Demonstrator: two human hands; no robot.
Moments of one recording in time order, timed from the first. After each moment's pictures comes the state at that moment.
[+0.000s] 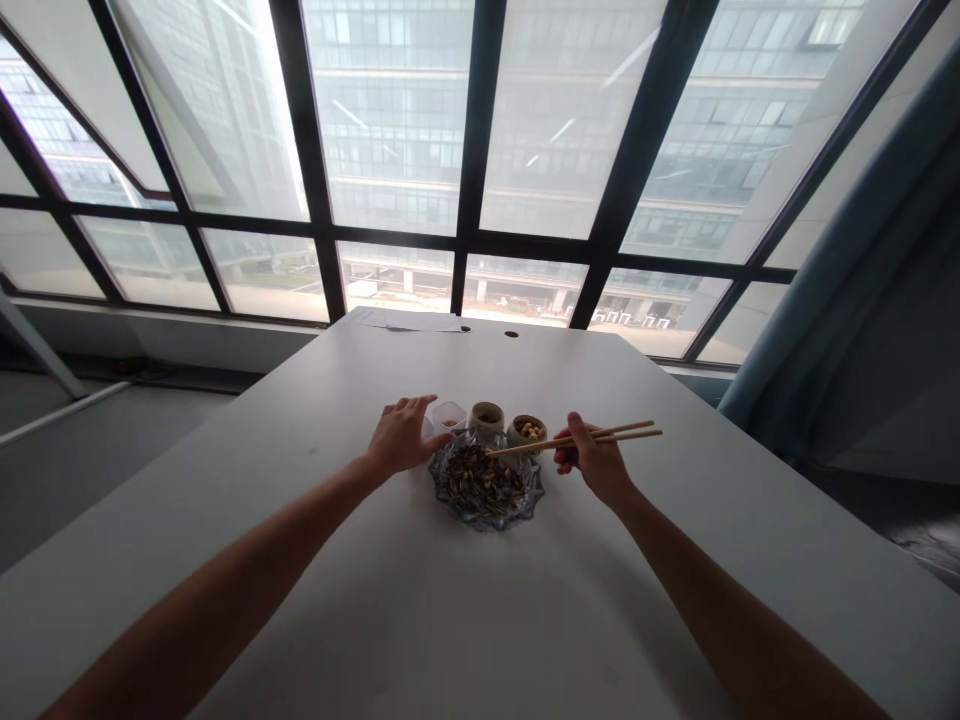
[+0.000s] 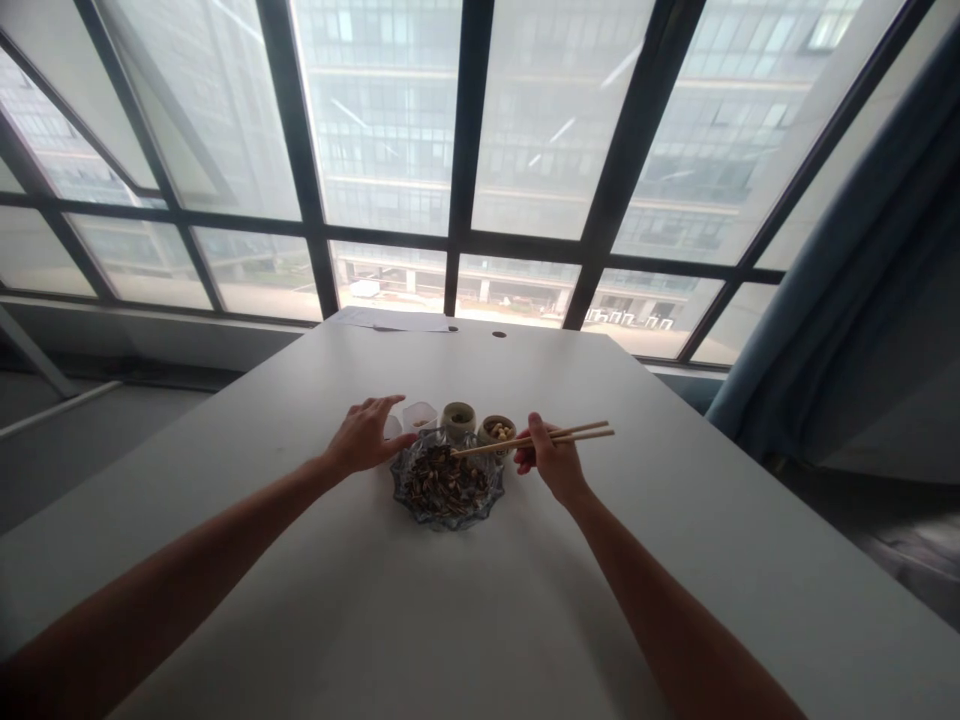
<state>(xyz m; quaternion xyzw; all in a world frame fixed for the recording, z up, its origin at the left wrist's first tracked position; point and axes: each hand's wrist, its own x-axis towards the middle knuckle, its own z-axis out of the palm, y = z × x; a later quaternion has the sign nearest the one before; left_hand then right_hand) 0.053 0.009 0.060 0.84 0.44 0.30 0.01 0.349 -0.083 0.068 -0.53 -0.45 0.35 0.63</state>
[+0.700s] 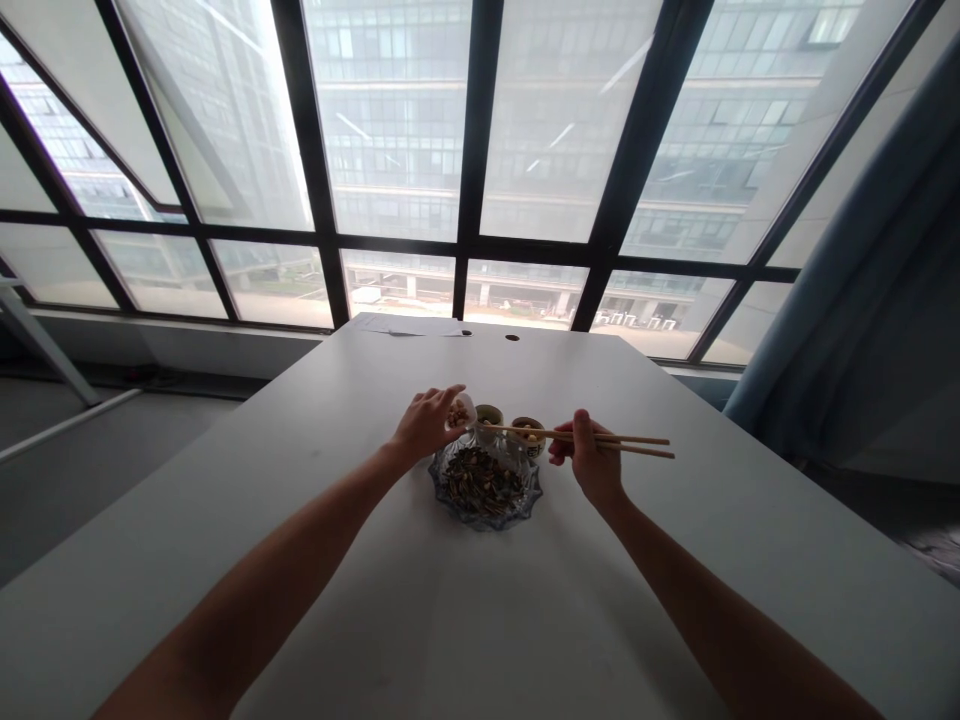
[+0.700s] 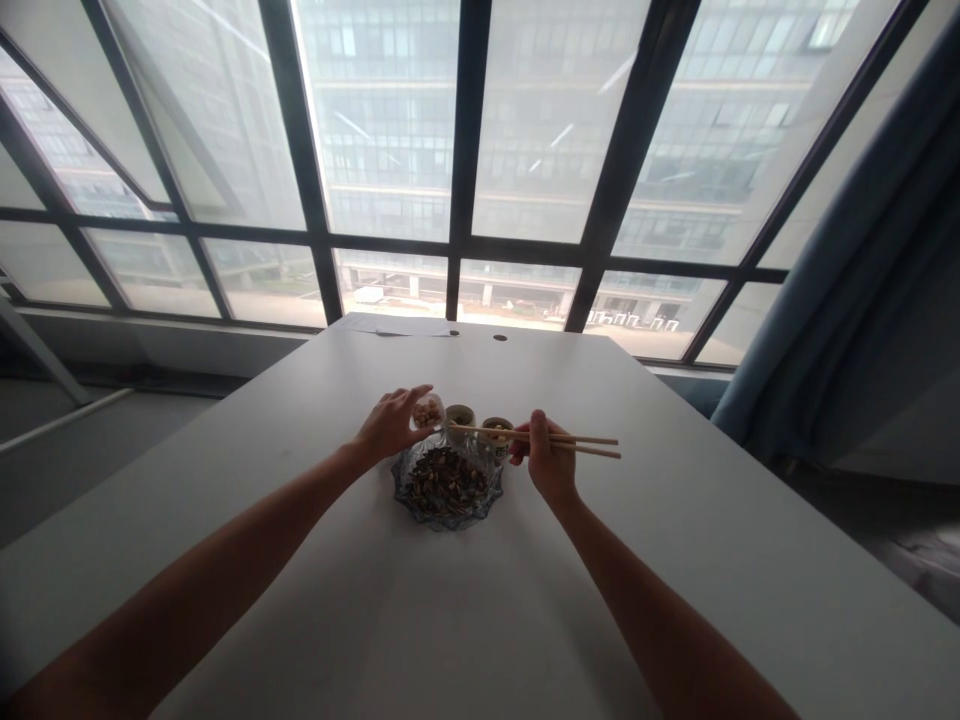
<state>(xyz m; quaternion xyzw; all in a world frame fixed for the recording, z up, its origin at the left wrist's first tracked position) 0.087 0.028 0.067 0.88 0.38 0.30 -0.03 0.329 -0.089 0.076 -0.50 -0.47 0.25 0.69</state>
